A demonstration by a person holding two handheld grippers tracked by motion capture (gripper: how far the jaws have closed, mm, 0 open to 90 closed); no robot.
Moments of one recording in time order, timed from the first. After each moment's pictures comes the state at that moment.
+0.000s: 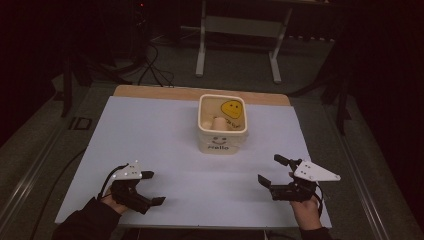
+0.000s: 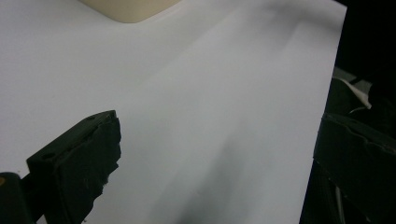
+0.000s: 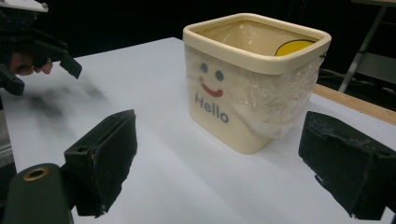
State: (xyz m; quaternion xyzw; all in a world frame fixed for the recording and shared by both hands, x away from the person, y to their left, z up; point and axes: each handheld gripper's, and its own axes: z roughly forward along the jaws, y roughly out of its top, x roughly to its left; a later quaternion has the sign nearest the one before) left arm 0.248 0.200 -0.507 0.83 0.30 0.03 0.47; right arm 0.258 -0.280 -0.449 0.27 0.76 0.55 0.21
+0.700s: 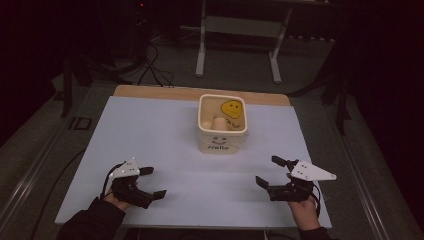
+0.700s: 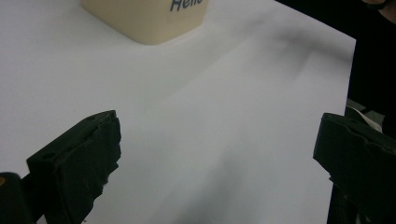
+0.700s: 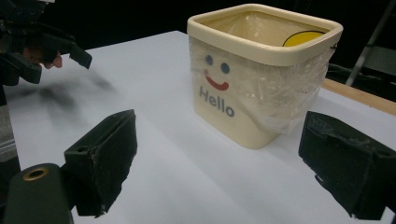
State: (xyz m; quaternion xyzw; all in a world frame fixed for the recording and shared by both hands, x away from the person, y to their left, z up) left arm 0.254 0.202 -0.512 0.80 0.32 0.06 0.50; right arm 0.259 -0.276 -0.453 0.27 0.77 0.54 0.20
